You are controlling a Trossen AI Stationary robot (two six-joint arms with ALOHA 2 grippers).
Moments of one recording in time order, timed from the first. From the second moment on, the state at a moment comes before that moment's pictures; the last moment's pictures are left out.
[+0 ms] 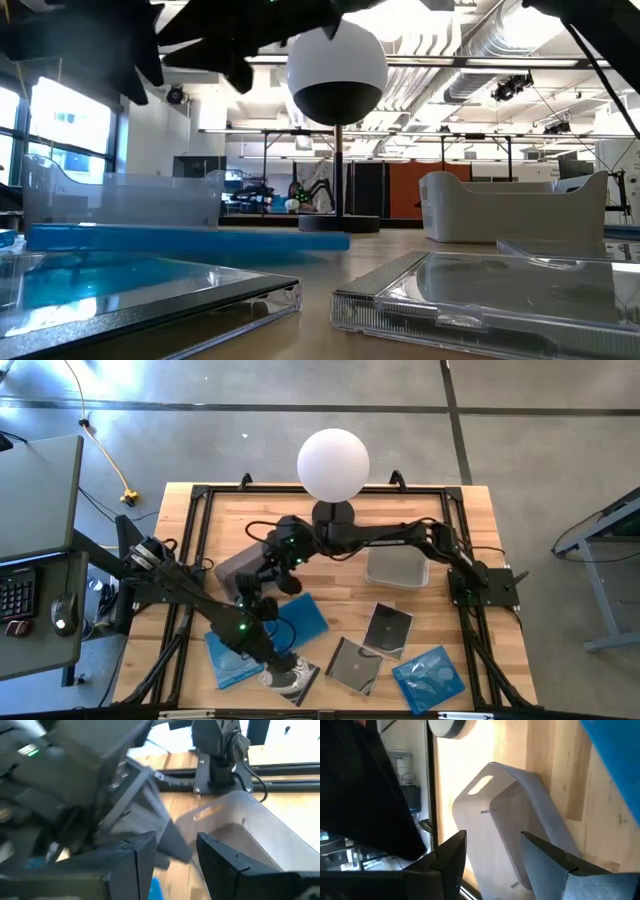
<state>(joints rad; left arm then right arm) -0.61 1.75 1.38 -1.58 -0.80 -0.75 -0.05 2.20 1.99 -0.29 -0.42 0.06</state>
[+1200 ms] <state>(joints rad) -0.73 1.85 1.38 -1.09 -0.36 -0.63 0.37 2.04 1.49 -0.37 0.22 -0.38</state>
